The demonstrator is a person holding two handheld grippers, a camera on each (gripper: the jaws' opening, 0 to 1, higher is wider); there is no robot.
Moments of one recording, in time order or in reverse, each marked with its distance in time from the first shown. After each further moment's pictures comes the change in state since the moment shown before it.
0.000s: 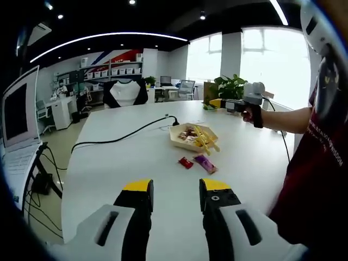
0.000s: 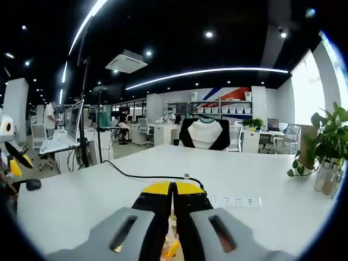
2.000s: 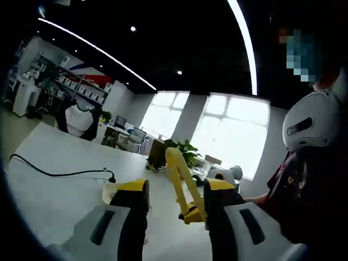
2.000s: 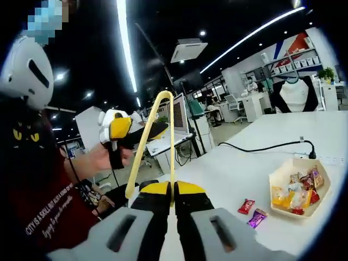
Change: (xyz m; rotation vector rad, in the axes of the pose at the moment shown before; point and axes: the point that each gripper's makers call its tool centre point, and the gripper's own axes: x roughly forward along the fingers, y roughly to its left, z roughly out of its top) left arm -0.001 -0.073 0.153 -0.338 -0.514 -0.535; right arm -0.113 0.211 0.018 0.220 0.124 0.808
